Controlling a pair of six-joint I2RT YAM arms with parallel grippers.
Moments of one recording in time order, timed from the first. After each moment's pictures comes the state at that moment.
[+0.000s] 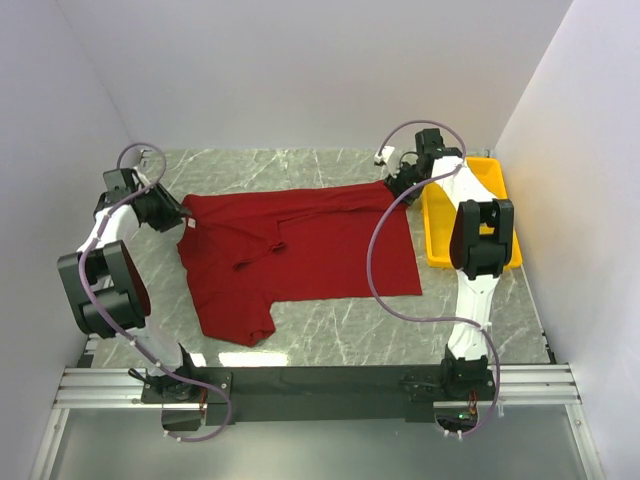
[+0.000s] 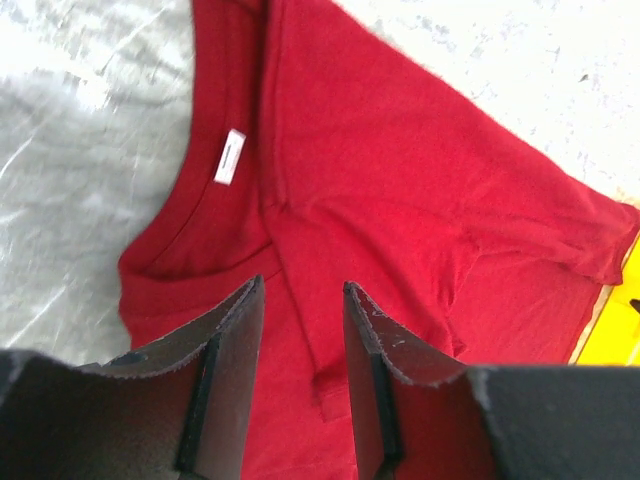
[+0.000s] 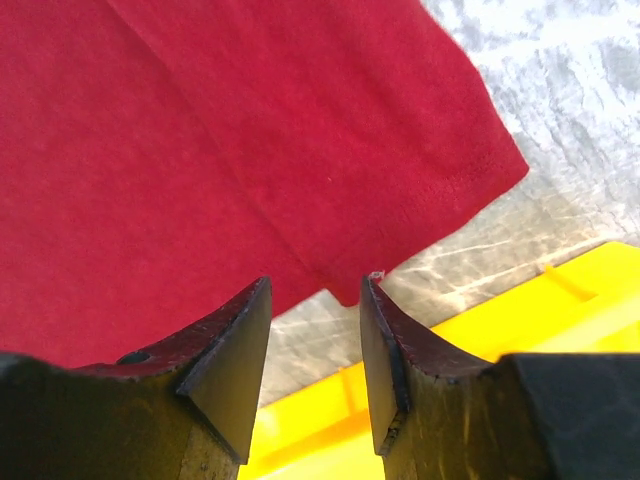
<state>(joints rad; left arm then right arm) 0.34 1.69 1.19 -0.38 0.42 -0.44 0.08 2.17 1.84 -0.78 -0.39 -0.93</state>
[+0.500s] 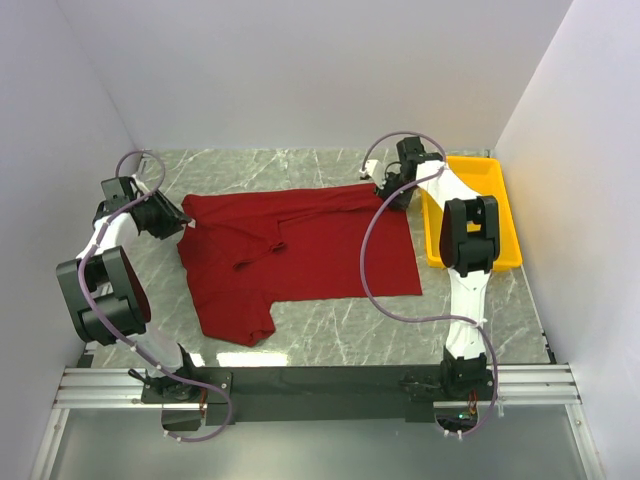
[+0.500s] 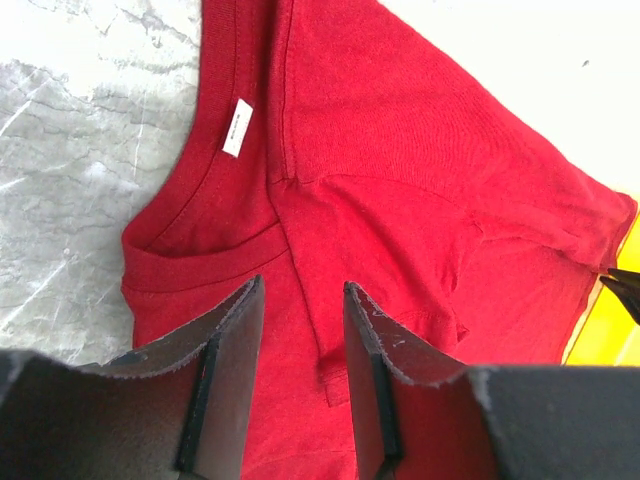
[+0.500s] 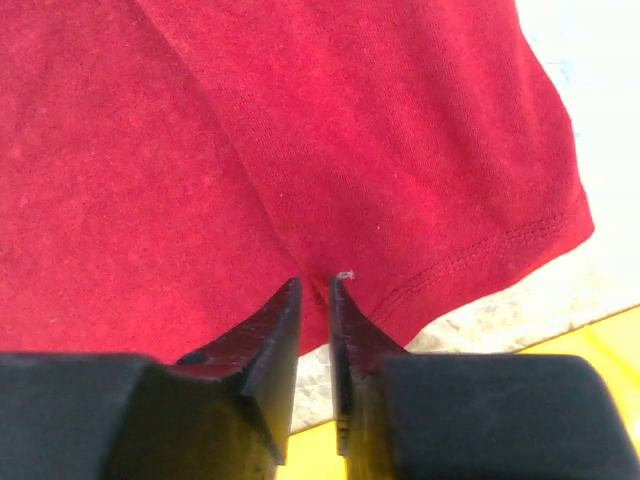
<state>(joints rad) 0.36 1.63 1.09 -0.34 0.45 -0.44 0.14 2.24 1.84 -0.79 -0.29 -1.01</state>
